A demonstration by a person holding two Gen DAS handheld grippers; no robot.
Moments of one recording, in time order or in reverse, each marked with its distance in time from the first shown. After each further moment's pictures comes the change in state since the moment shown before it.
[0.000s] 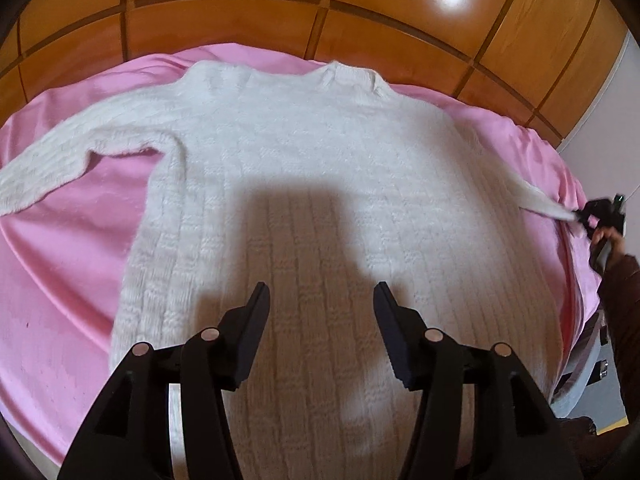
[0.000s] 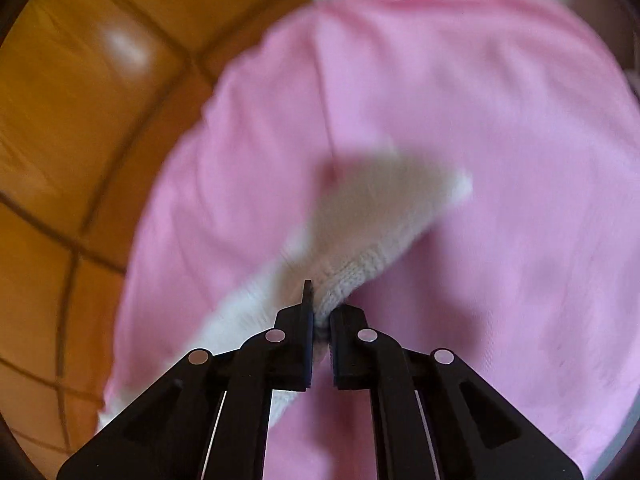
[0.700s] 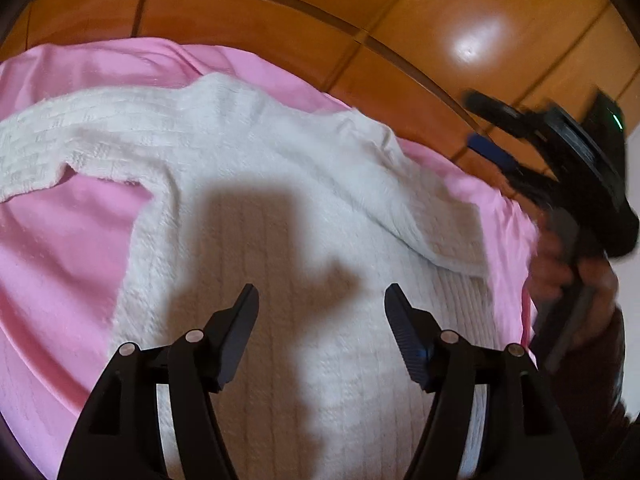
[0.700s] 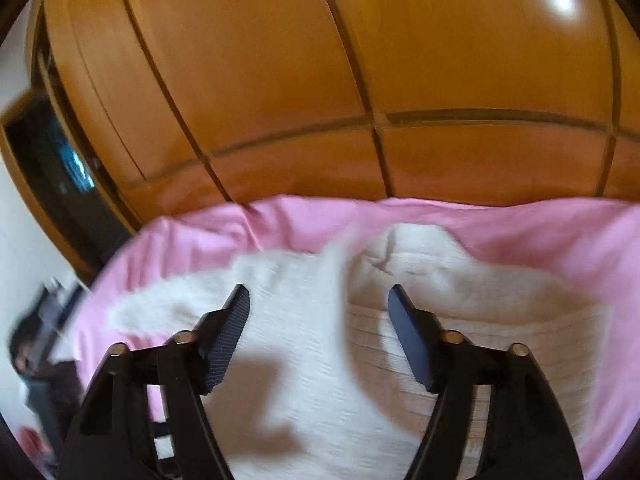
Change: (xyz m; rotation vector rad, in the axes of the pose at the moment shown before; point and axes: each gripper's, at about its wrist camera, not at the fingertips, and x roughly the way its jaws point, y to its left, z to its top) left arm 0.019 0.046 0.053 -0.229 -0.058 -0.166; right arm -0.062 0.360 -0.294 -0.913 0.363 0.716
